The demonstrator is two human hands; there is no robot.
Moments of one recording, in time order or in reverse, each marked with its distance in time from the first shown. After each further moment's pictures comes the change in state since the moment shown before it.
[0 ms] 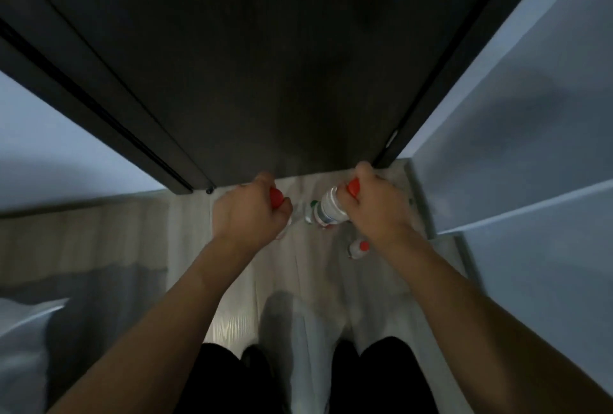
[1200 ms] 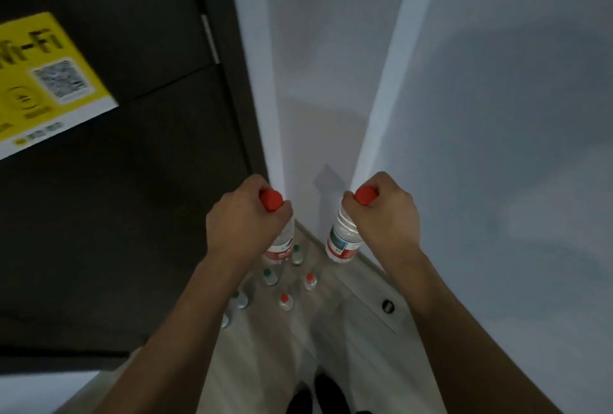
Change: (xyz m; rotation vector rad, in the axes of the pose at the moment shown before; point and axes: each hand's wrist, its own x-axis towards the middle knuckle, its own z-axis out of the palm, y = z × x) left_hand -0.057 0.340 -0.314 -0.299 -0.036 0.509; right_hand -0.202 0.024 -0.404 0.345 0.706 0.650
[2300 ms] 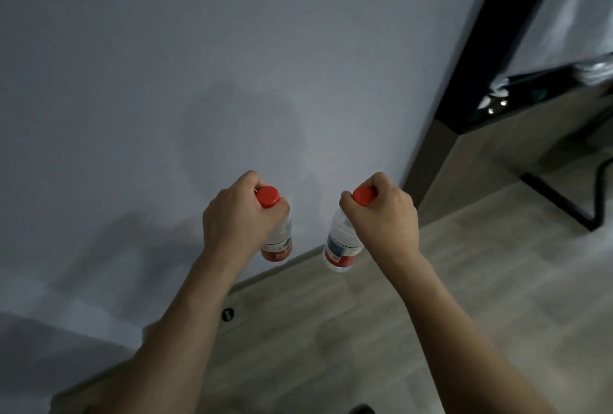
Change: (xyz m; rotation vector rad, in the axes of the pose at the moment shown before) left_hand -0.311 0.353 0.144 -0.230 -0.550 1.034; right_hand -0.355 0.224 -0.340 -0.141 0.970 0.798
